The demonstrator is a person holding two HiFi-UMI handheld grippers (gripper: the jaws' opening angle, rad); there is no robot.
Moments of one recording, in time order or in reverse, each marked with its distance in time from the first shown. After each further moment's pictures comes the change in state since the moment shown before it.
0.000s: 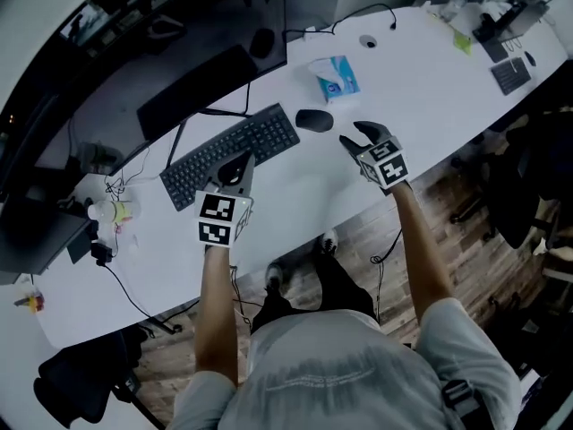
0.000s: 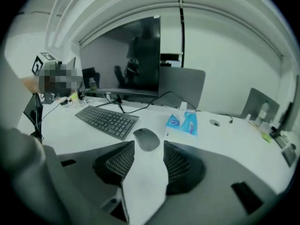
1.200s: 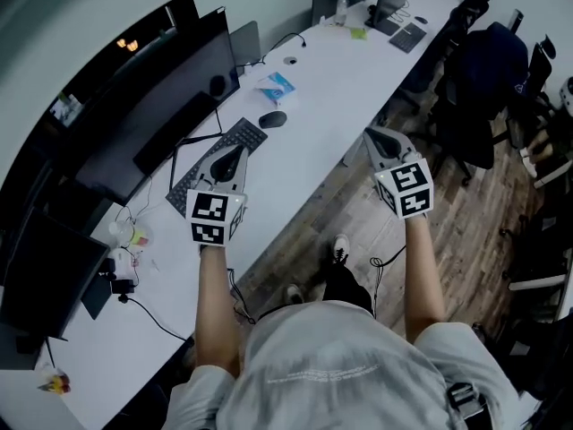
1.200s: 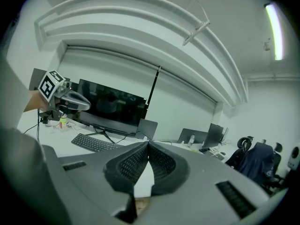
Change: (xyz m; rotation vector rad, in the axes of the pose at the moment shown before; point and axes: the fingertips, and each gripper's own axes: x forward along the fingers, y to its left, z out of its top) left arm -0.185 -0.083 0.086 0.258 -0.340 -0.249; right arm -0.343 0.172 0.059 0.036 -0.292 -0.634
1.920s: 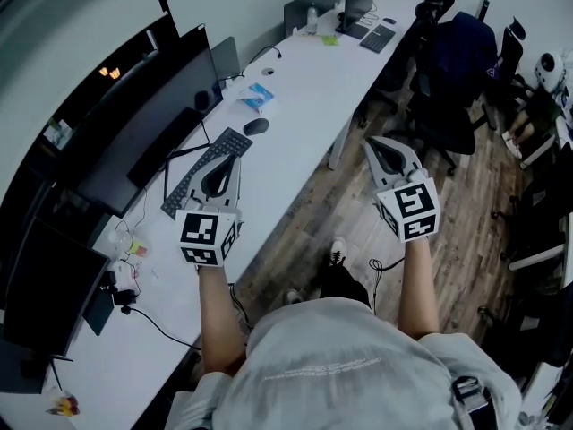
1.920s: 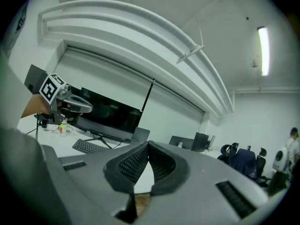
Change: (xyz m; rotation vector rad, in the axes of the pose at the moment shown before) left arm -0.064 -0.042 0.054 -0.004 -0.155 -0.060; right arm -0.116 0.023 0.039 -0.020 -0.073 -0.143
